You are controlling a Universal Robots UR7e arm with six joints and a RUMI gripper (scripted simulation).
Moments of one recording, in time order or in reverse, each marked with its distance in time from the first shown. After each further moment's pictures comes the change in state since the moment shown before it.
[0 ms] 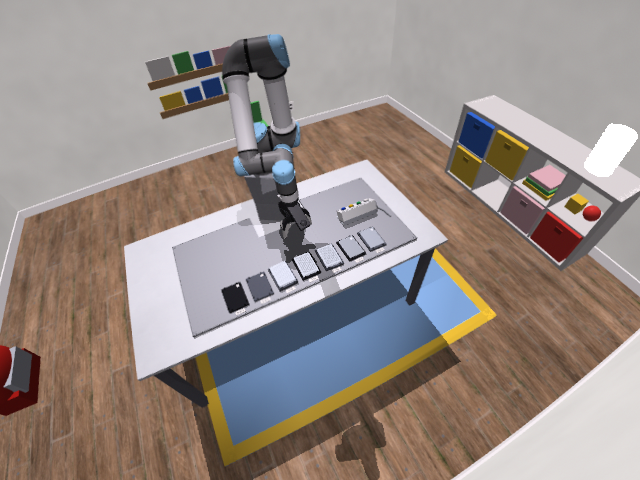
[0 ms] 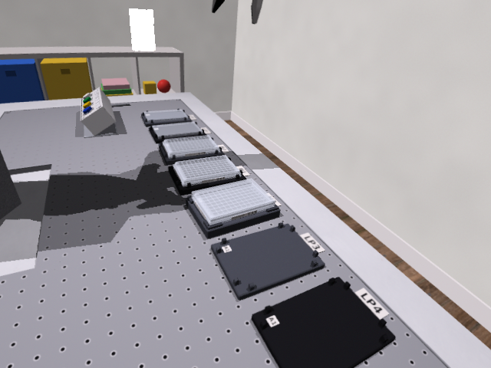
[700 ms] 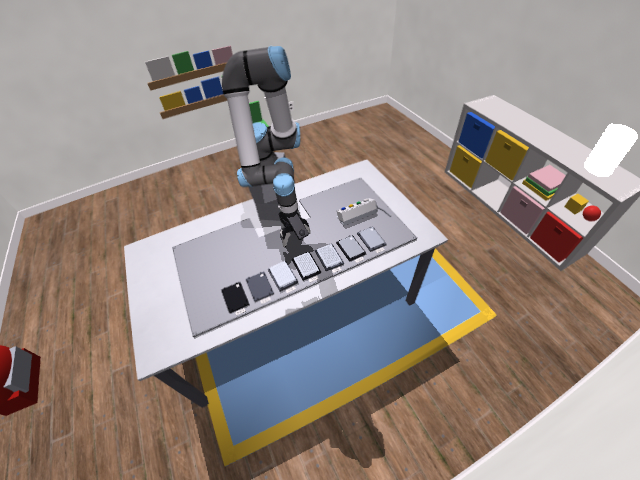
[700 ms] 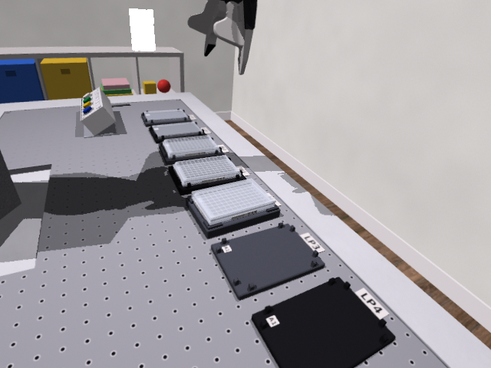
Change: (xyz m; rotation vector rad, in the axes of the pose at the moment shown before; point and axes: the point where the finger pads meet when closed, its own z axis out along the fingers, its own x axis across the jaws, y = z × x) arm 0.009 0.011 0.074 0.019 0.014 0.021
